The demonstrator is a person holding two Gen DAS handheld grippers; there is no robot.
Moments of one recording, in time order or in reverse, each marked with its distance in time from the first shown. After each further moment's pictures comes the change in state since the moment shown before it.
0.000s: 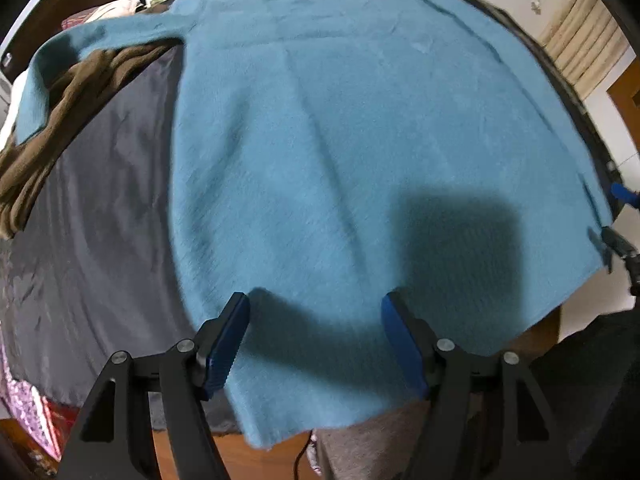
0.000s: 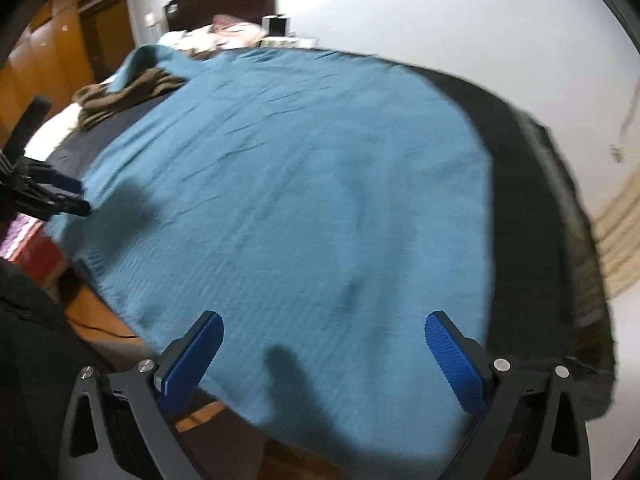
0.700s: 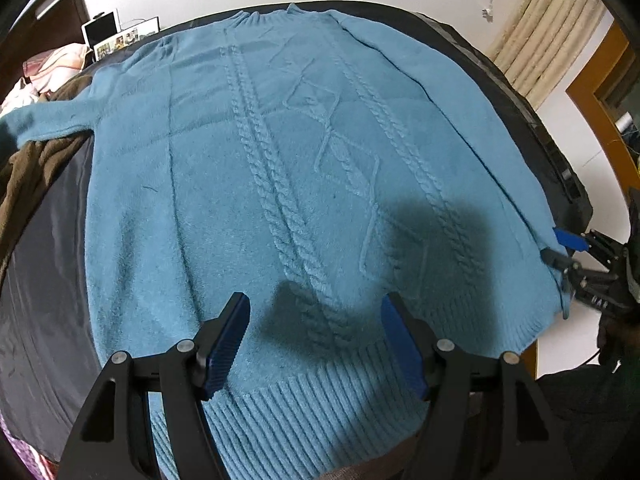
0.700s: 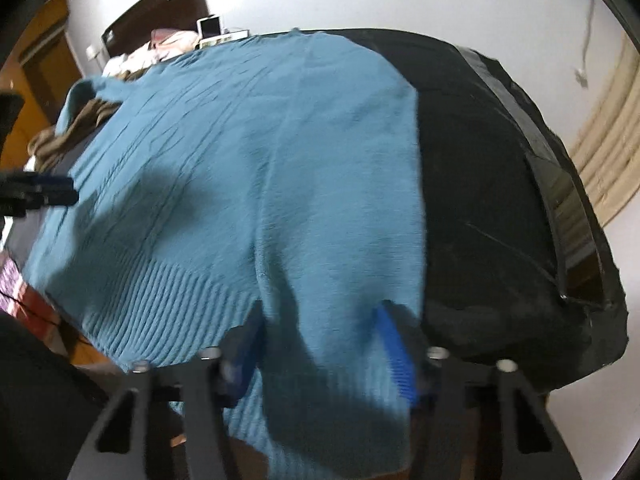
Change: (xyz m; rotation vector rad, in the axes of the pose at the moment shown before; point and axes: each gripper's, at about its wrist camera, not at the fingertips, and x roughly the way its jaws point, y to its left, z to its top) left arm 0.001 -0.073 0.053 0.090 -0.088 -0.100; right arm 0.025 -0.066 -0.006 0.234 0.053 0.047
